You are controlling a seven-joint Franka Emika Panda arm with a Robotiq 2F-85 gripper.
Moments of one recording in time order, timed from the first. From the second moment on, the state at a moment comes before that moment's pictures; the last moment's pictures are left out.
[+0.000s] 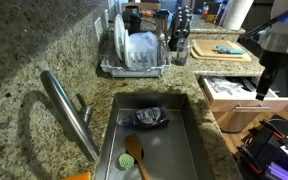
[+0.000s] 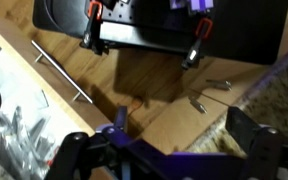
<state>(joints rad) 0.12 -0.56 0.15 -2.68 0.00 1.86 0.06</state>
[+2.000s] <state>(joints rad) -0.05 -0.17 0.10 -2.77 -0.48 2.07 0.42</state>
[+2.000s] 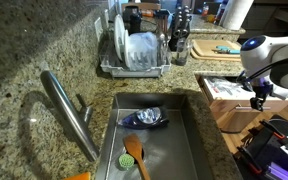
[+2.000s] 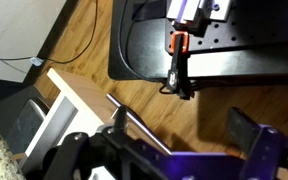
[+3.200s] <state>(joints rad) -0.20 -0.03 -0.05 -2.78 -0.71 2.43 0.77</state>
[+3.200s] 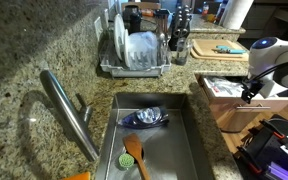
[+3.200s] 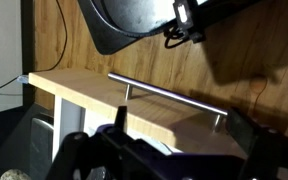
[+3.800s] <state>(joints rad) -0.18 -0.01 -0.07 -2.77 -0.72 2.52 0.84</state>
